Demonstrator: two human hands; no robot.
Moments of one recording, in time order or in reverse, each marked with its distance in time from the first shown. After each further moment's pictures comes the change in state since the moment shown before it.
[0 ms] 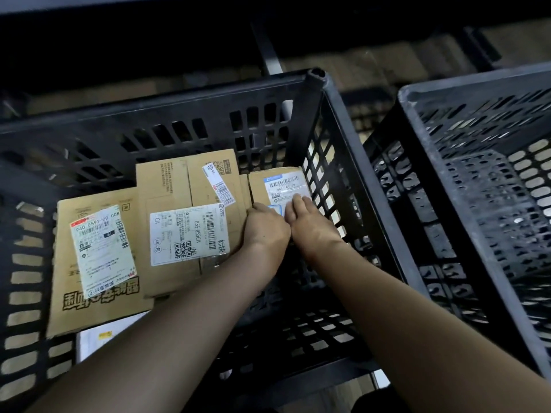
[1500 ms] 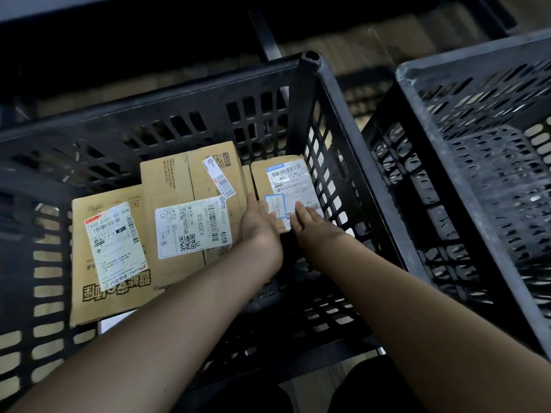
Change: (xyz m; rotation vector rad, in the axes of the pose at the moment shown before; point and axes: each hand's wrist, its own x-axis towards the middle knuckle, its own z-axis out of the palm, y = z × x) left_hand -0.004 0.000 0.011 0.265 -0.323 0.062; right_hand -0.023 -0.002 0.008 -0.075 -0.246 -0.076
